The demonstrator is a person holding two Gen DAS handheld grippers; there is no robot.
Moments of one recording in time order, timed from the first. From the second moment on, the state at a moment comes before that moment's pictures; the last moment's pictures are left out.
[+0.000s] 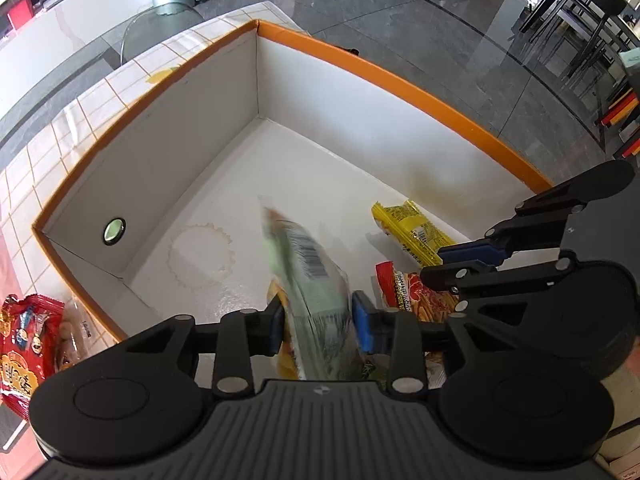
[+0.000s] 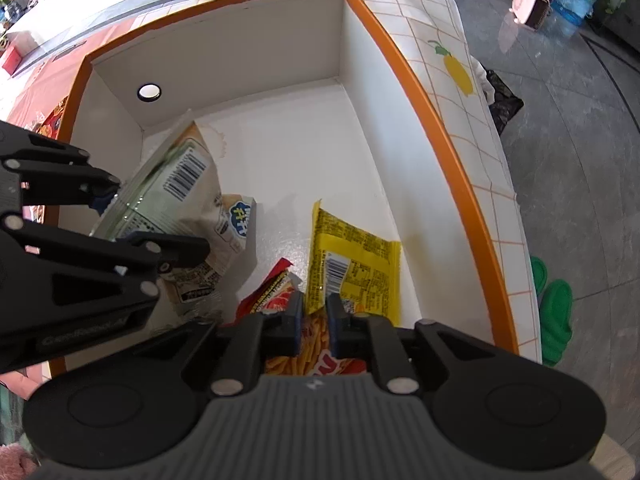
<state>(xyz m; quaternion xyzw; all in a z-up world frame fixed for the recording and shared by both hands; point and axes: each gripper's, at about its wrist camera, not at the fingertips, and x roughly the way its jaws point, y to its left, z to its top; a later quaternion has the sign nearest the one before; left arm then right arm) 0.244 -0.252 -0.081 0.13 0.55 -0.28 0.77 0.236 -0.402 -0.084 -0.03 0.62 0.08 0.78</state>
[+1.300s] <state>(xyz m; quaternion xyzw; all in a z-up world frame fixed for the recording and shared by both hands) 0.135 -0.153 0.050 0.12 0.41 -0.21 0.88 0.137 -0.344 0.043 -0.02 0.52 0.07 0.85</state>
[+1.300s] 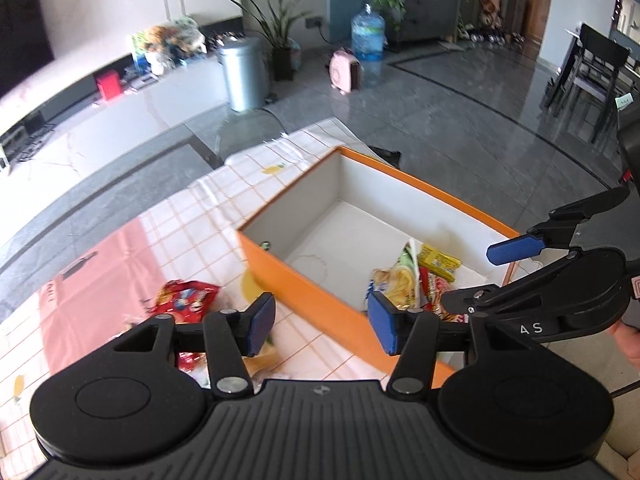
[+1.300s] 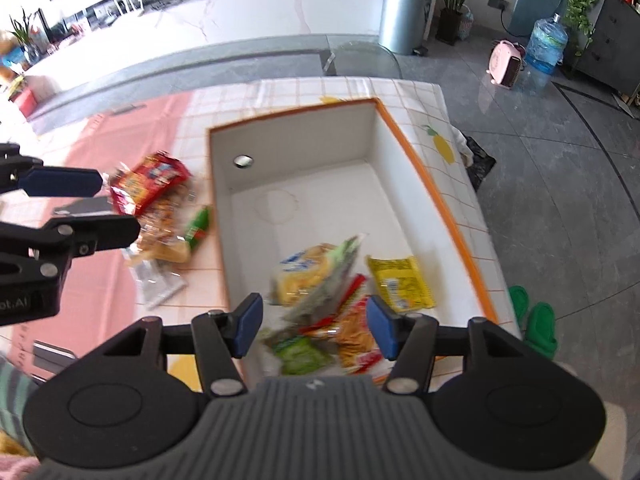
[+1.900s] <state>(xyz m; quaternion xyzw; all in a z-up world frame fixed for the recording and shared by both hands) 0.066 -0.035 0.052 0.02 0.36 -0.11 0.93 0.058 -0.246 0.046 0.04 0.42 0.10 0.90</state>
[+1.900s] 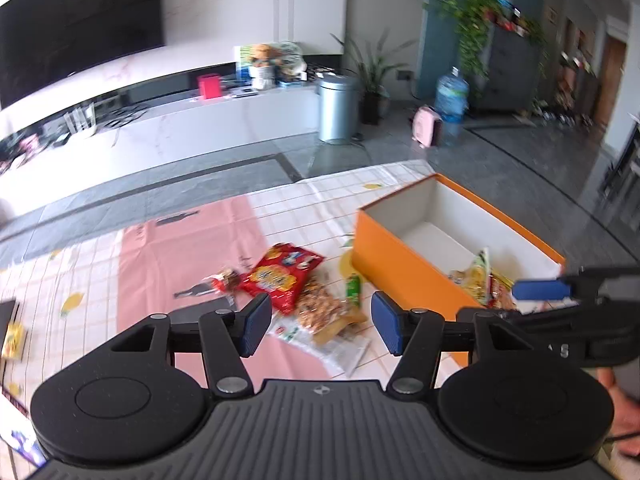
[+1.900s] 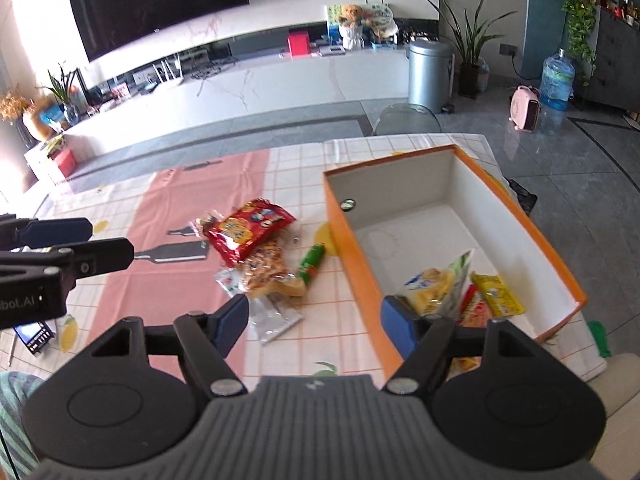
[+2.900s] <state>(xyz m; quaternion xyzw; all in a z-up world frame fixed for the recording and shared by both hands) 0.140 0.005 -0.023 0.04 0.39 -0.14 0.91 0.133 -0.160 -0.053 -0.02 0.41 0.12 0.91</state>
